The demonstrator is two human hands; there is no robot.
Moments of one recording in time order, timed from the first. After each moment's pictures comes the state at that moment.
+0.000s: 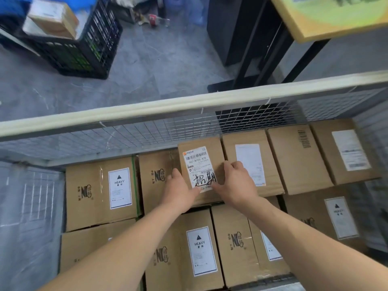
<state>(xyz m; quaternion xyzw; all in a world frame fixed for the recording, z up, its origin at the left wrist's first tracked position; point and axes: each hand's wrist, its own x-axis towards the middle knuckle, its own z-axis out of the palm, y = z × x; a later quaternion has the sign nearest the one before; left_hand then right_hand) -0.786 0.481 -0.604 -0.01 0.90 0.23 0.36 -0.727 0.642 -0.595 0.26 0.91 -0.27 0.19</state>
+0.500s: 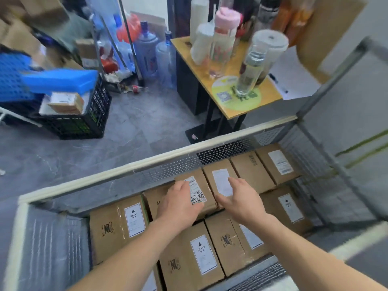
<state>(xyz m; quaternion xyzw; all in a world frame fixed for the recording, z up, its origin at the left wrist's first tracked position) -0.759 0.441 -0.353 0.29 0.91 0.16 0.26 -0.657 0.599 -0.344 0.34 0.90 -0.25 0.10</state>
